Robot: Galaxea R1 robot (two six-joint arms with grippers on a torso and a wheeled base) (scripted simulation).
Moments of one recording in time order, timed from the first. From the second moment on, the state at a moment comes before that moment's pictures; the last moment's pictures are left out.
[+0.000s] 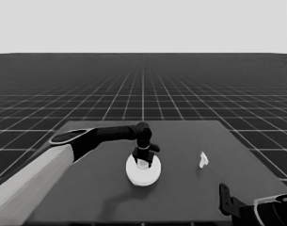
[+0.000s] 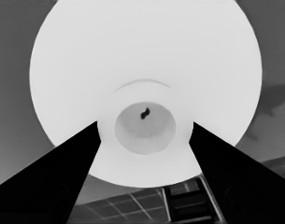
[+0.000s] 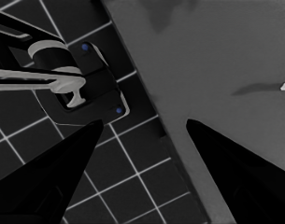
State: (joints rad) left arm 0.08 3.08 -1.75 0.24 1.51 -0.95; right arm -0.35 1.76 -0.39 -0.70 -1.18 0.32
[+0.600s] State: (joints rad) left arm 0.08 3.08 -1.75 0.24 1.51 -0.84; right arm -0.35 1.76 -0.39 -0.70 -1.18 0.32
